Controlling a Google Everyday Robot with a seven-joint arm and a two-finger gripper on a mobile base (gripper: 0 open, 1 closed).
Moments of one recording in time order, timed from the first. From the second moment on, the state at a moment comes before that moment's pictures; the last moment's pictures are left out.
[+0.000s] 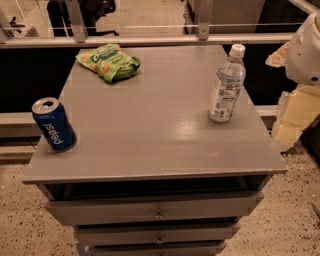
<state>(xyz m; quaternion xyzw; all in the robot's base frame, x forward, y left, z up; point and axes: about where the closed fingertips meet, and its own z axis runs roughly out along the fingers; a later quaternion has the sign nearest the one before) 0.438 -0.216 0.977 -0.60 0.78 -0.04 0.16</state>
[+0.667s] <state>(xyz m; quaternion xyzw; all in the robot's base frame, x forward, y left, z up) 0.440 -0.220 0.976 -0.60 0.78 -0.03 0.17</state>
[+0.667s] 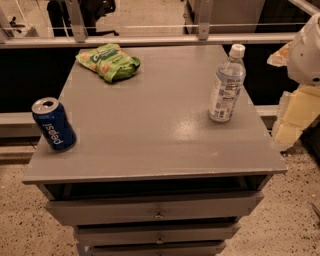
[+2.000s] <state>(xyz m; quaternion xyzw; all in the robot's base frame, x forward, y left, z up) 0.550 -0.233 0.901 -0.40 0.82 0.11 0.39</state>
